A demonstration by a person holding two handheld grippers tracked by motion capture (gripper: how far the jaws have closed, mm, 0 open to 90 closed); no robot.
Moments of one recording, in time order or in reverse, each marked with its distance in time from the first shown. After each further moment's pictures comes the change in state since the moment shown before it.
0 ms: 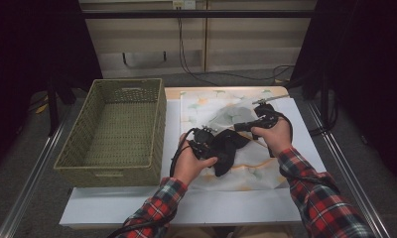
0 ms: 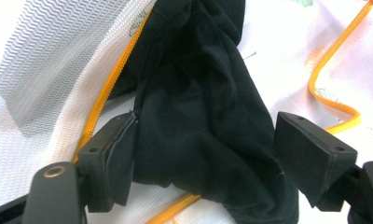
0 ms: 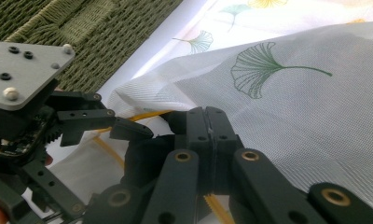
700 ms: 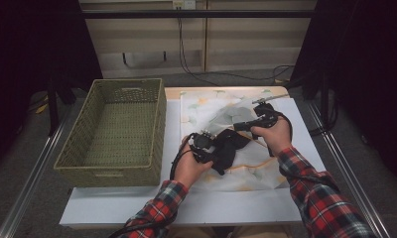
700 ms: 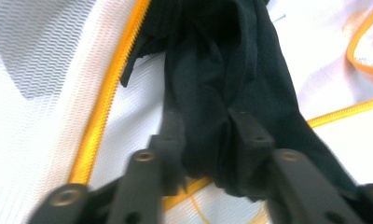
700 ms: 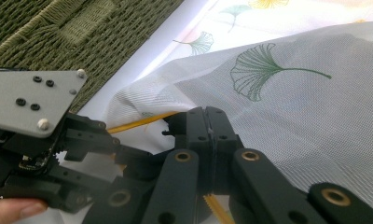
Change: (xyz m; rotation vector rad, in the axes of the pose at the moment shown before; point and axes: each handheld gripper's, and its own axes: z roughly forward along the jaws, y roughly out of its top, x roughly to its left) left arm 0.001 -0.011 0.007 0.044 0.056 -0.018; right arm 0.000 0.002 0.000 -0.001 0.006 0.000
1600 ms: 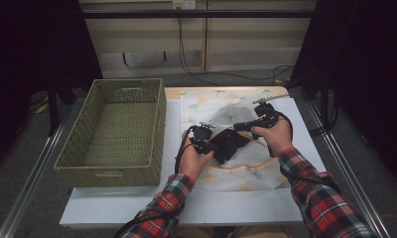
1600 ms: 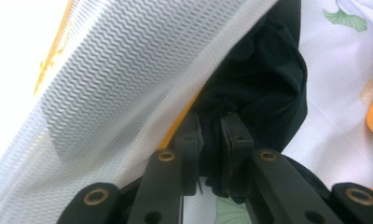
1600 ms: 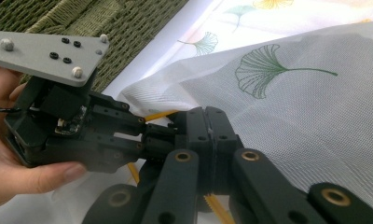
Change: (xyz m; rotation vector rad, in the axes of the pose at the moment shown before) left arm 0.013 0.018 0.011 -0.111 0.023 -0.072; right arm 0.000 0.000 -0.002 0.000 0.013 -0.005
